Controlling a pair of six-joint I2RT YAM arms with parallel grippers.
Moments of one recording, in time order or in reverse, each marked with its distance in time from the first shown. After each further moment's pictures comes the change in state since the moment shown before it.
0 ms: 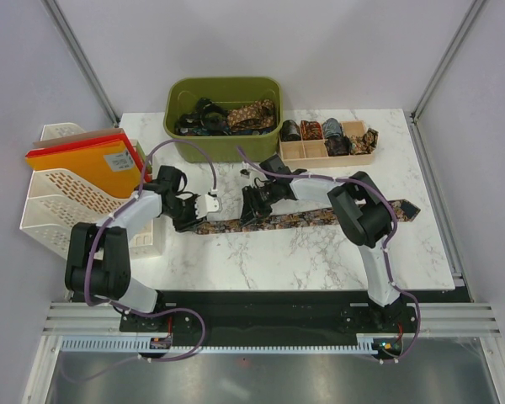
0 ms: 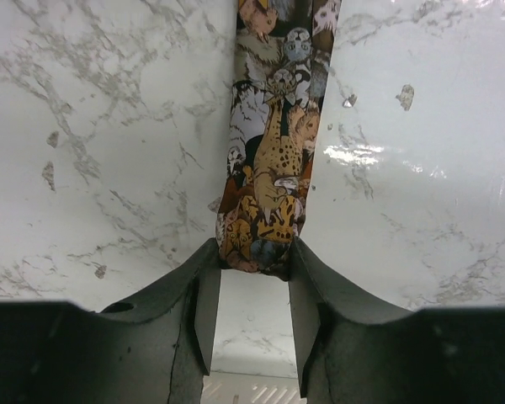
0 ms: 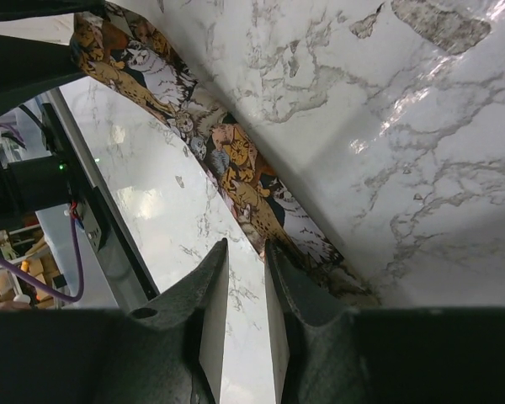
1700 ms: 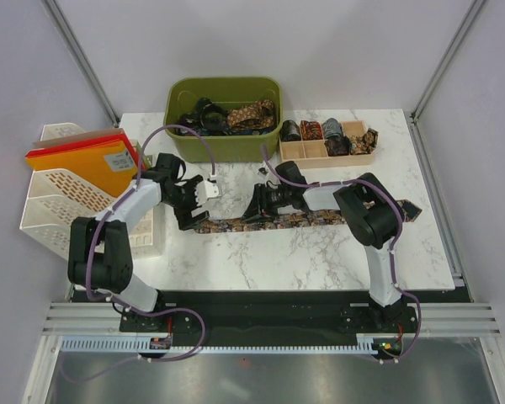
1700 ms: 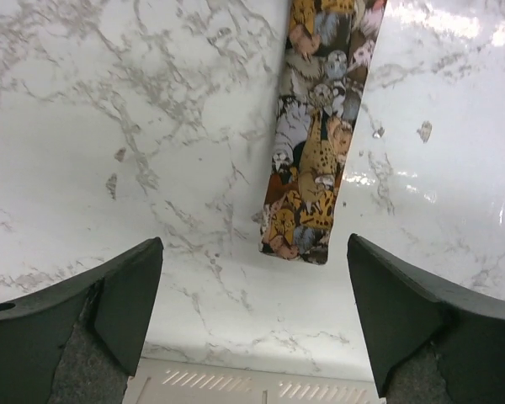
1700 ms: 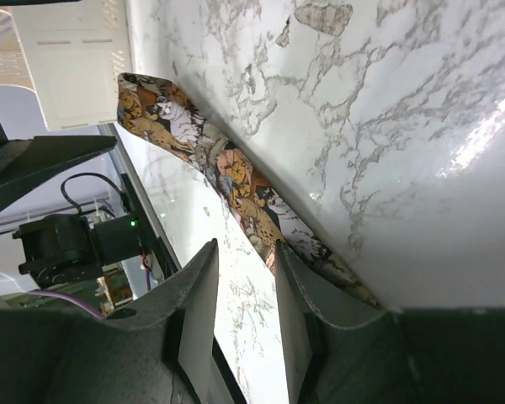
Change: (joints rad) left arm -0.007 0.048 0.156 -0.060 0.067 -0.064; right arm -0.060 -0.058 -0.259 0.449 -0.028 0.393
